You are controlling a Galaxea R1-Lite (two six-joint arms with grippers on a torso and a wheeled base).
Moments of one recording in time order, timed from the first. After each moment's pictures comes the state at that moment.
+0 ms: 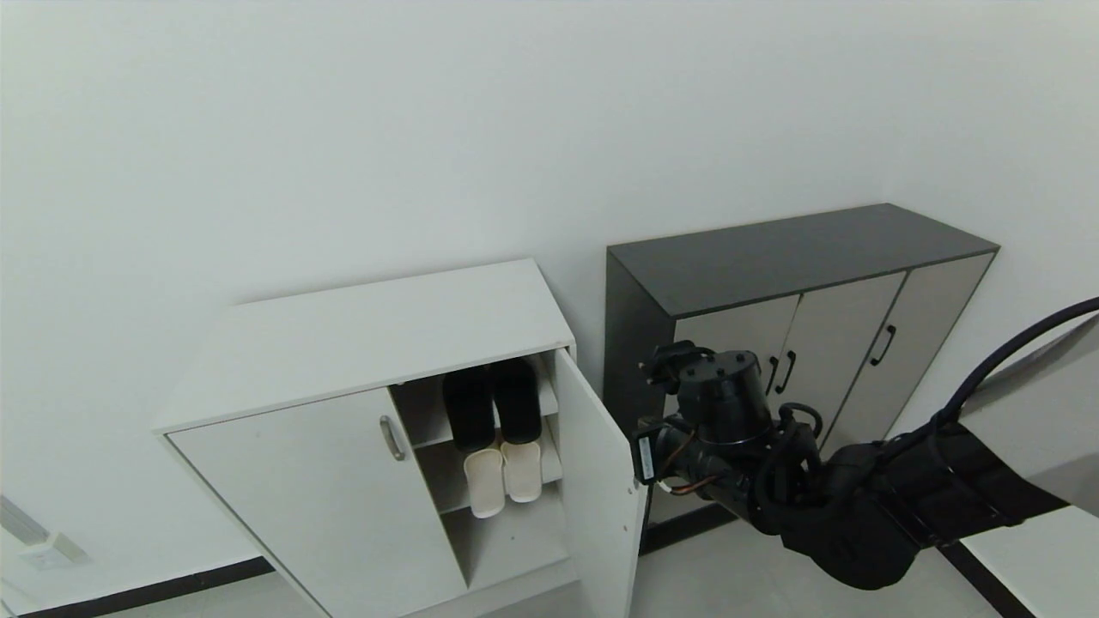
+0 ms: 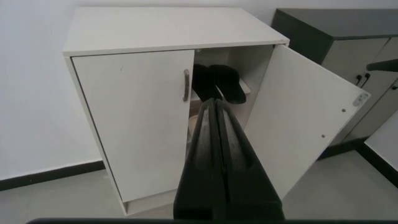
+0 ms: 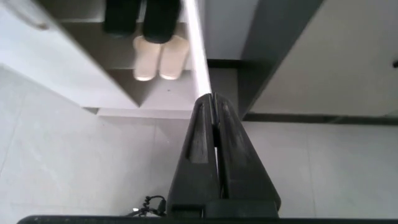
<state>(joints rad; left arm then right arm) 0.00 0.00 0.00 0.00 0.04 -0.09 0.77 2.03 -0.97 -0.64 -0.33 0.17</state>
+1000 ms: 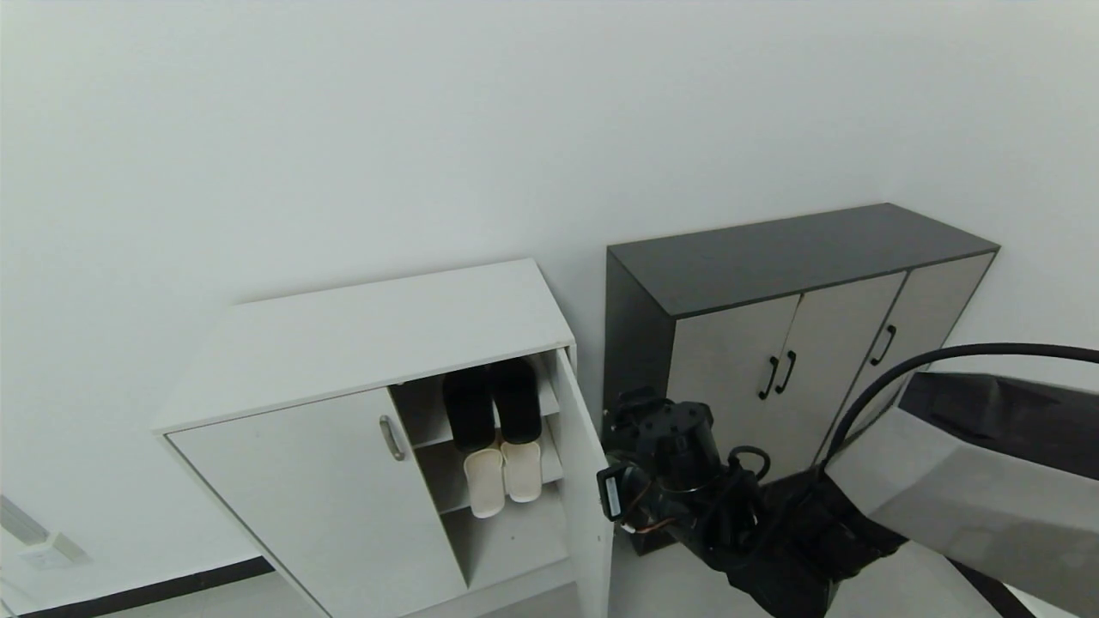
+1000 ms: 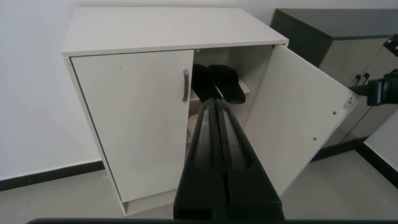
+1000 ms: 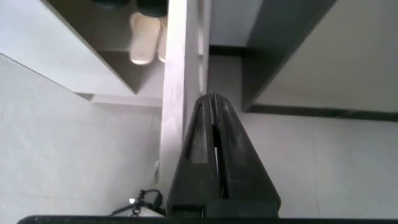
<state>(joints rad) 0.00 0.00 0.00 0.00 0.04 -0.09 0.81 2.22 -0.98 -0.83 -0.30 0.17</state>
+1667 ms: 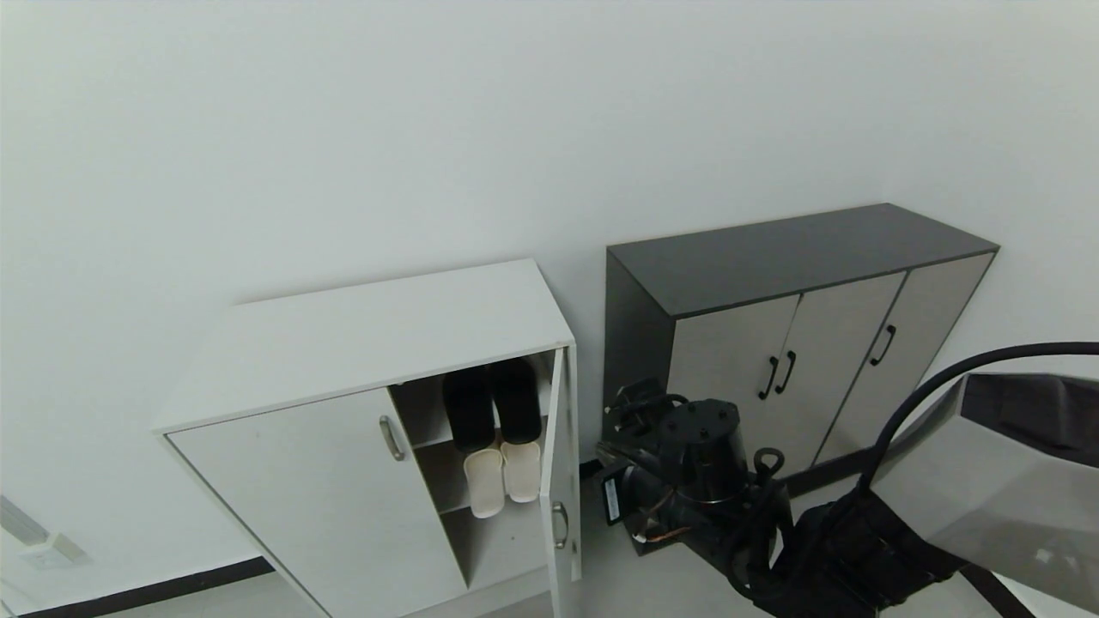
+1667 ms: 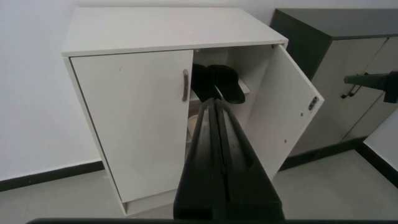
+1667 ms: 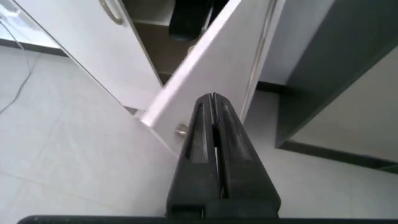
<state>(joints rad) 0.00 0.00 0.00 0.00 0.04 -0.09 0.84 2.14 -0.88 -0.97 -0.23 0.12</state>
